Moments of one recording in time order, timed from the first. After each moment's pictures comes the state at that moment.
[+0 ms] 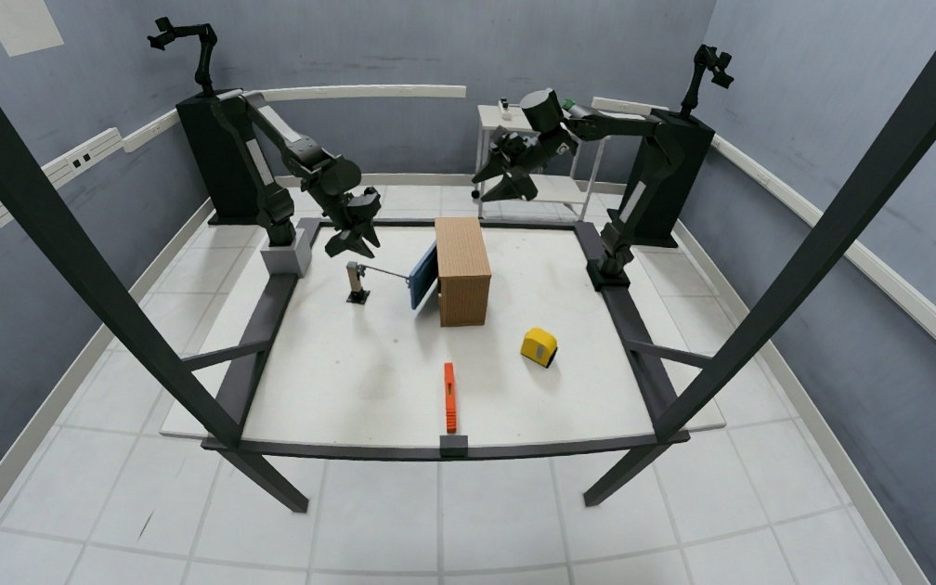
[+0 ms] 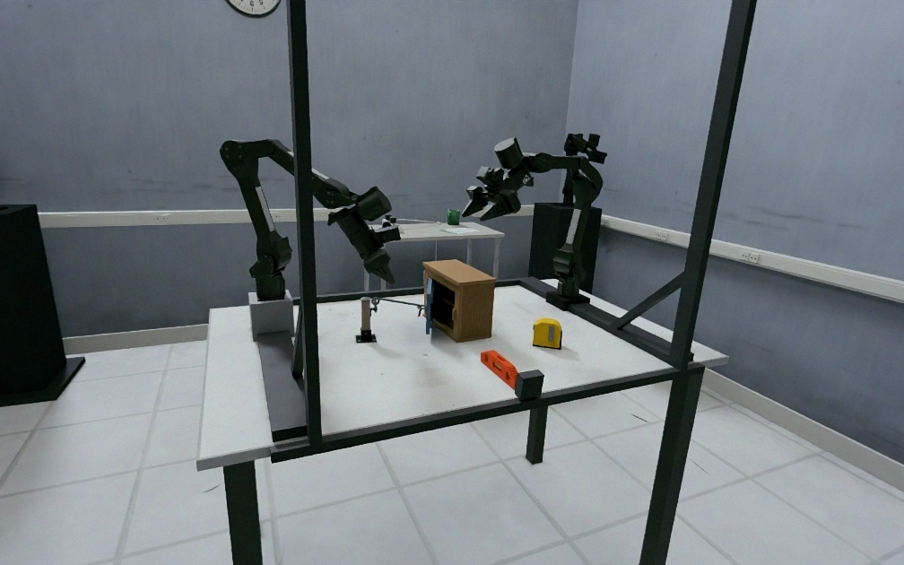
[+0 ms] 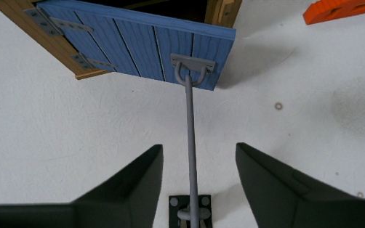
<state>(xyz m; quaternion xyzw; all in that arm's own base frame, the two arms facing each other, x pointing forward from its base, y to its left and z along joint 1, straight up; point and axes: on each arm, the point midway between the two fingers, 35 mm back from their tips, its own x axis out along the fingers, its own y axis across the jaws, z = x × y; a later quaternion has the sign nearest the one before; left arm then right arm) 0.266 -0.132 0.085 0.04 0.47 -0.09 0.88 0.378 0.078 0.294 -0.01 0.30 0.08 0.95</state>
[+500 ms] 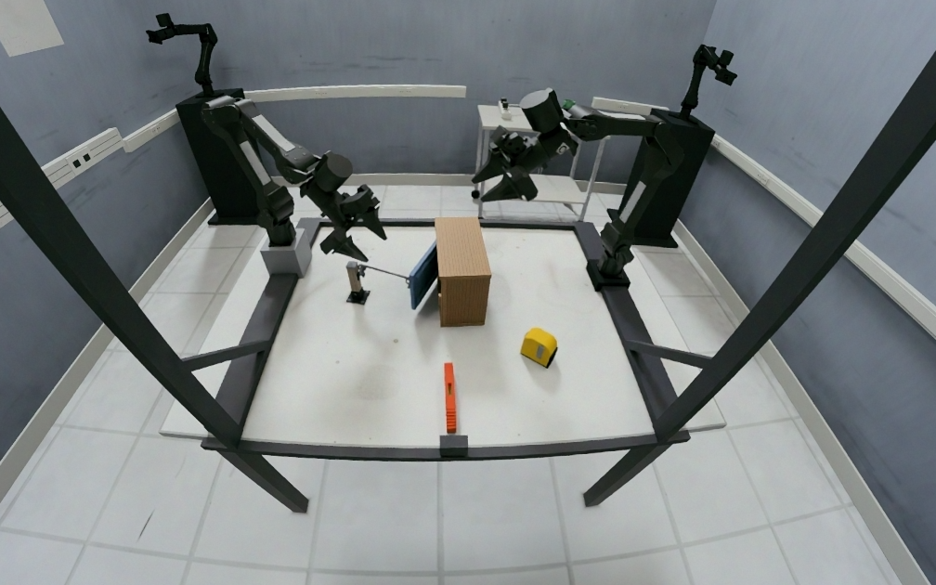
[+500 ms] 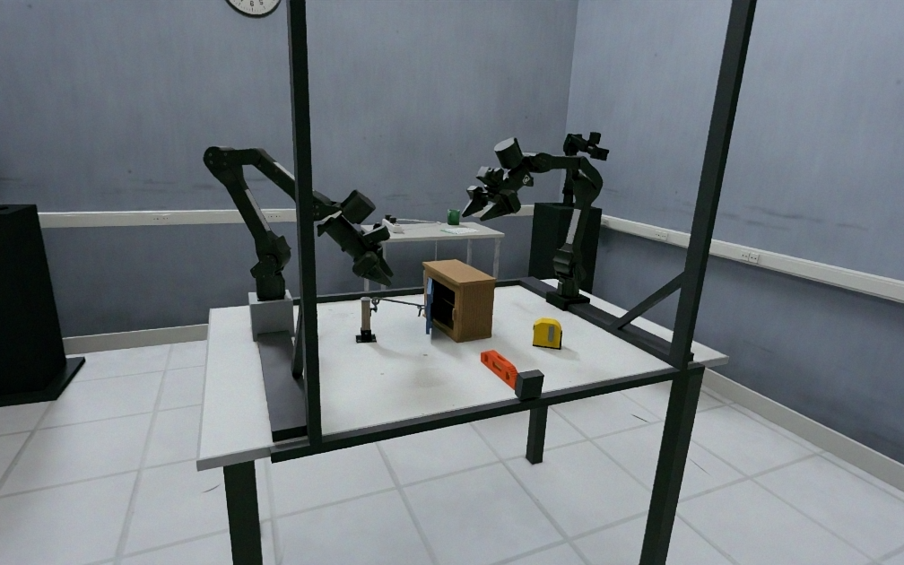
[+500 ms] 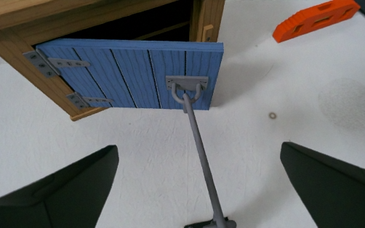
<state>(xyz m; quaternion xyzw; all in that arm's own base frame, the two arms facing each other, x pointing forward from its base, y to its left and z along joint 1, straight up) 0.262 -0.117 0.079 0.06 0.37 -0.17 0.91 0.378 0.078 0.294 -0.01 0.30 0.08 0.95</state>
